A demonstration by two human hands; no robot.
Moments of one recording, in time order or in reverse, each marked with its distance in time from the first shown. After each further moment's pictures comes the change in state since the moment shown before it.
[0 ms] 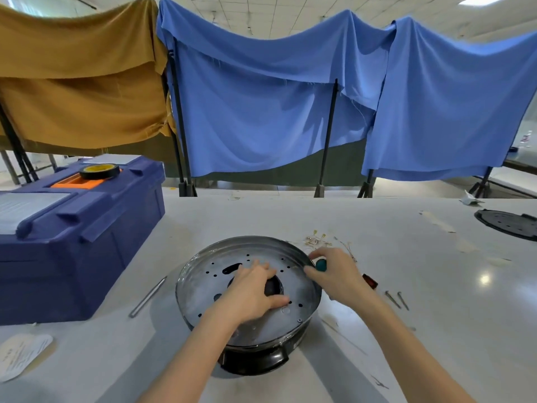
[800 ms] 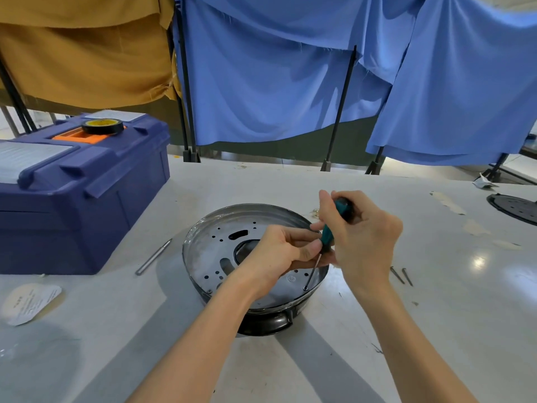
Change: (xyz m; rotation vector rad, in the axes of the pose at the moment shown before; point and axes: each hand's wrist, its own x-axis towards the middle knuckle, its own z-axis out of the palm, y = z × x) left_hand -0.021 0.034 0.000 -1.342 -0.023 0.130; right_hand -0.048 -0.057 -0.001 0.299 0.726 -0.446
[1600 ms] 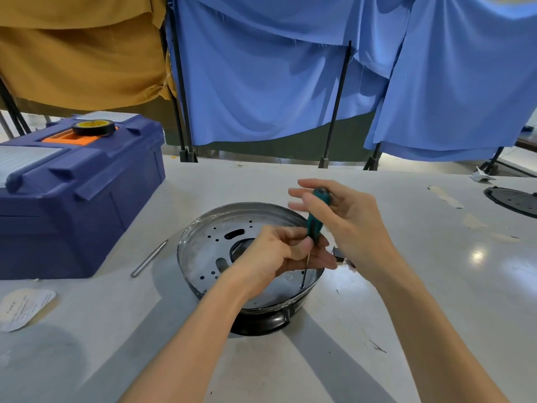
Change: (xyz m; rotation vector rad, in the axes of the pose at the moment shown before) left_hand -0.003 0.001 -0.002 -0.058 -0.135 -0.025; right_hand 0.018 -0.004 -0.014 0.328 -0.531 0.261
